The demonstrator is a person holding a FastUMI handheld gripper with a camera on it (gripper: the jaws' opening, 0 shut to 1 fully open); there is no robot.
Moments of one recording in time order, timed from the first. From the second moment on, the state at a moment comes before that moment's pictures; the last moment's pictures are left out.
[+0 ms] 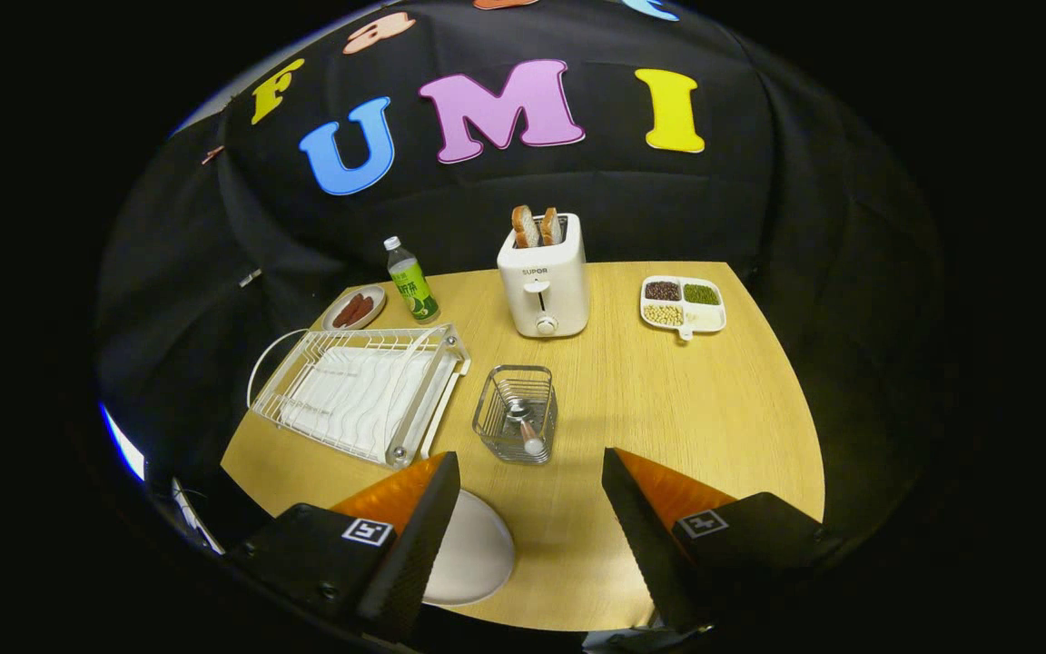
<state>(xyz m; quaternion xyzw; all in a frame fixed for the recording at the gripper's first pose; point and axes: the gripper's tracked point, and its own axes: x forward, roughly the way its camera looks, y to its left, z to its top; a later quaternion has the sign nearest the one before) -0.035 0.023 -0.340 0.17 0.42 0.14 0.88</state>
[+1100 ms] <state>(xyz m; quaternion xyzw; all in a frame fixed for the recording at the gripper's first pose) 0.000 0.024 -0.340 0.10 0.41 0.22 0.88</state>
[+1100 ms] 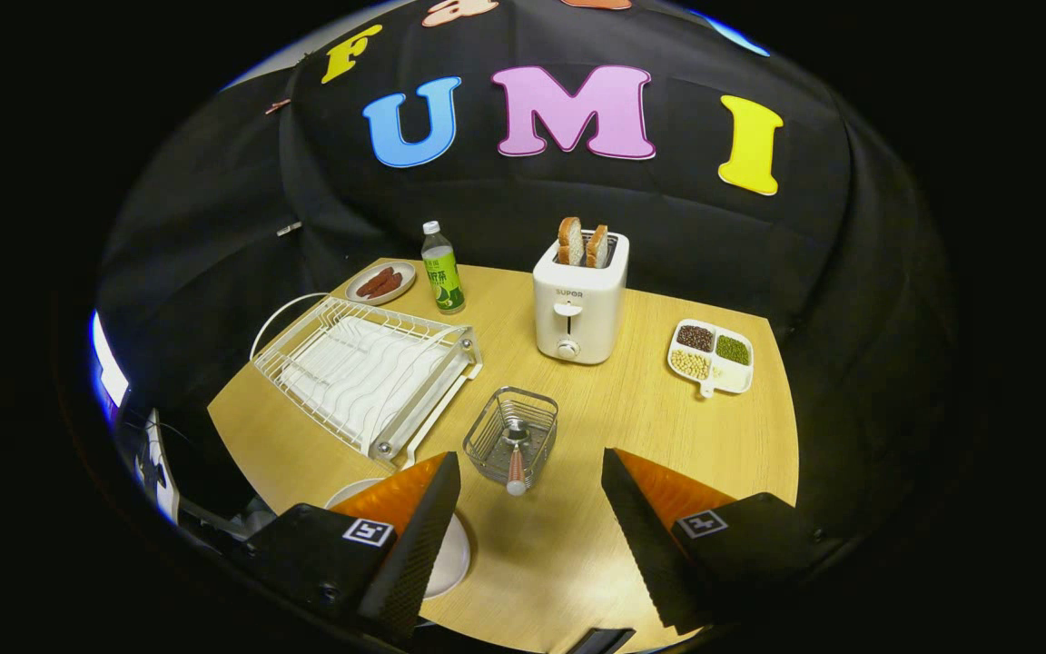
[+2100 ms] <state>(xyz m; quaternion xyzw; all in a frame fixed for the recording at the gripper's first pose) -0.004 0.070 -0.413 0.05 0.48 0.24 0.84</state>
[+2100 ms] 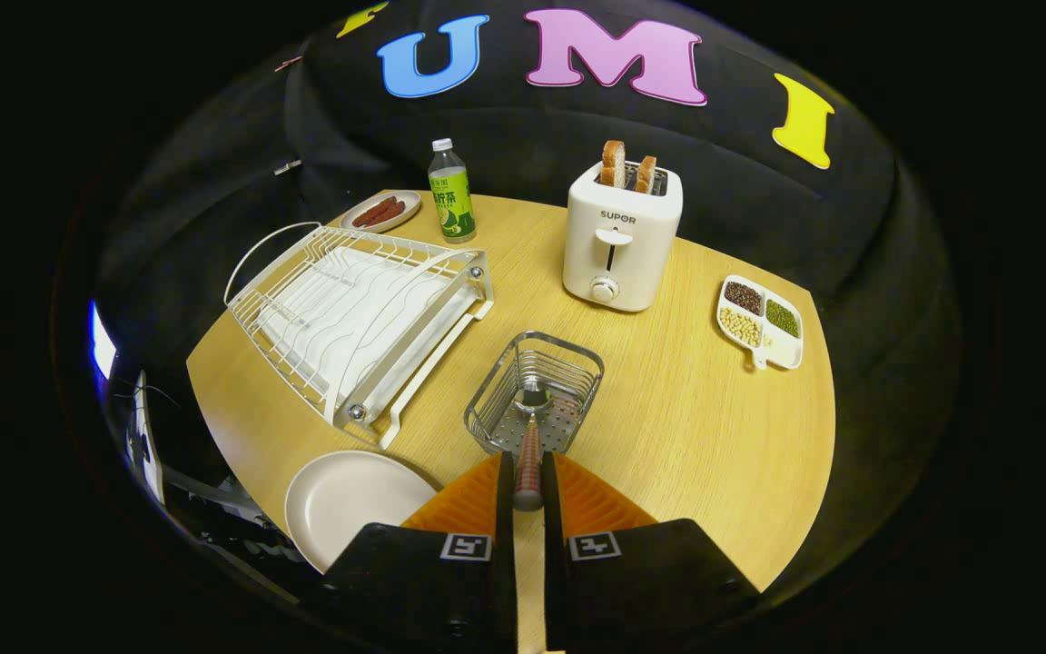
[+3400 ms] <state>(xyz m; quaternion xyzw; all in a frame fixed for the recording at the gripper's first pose) -0.060 0.063 -0.254 0.14 0.41 0.22 0.88</state>
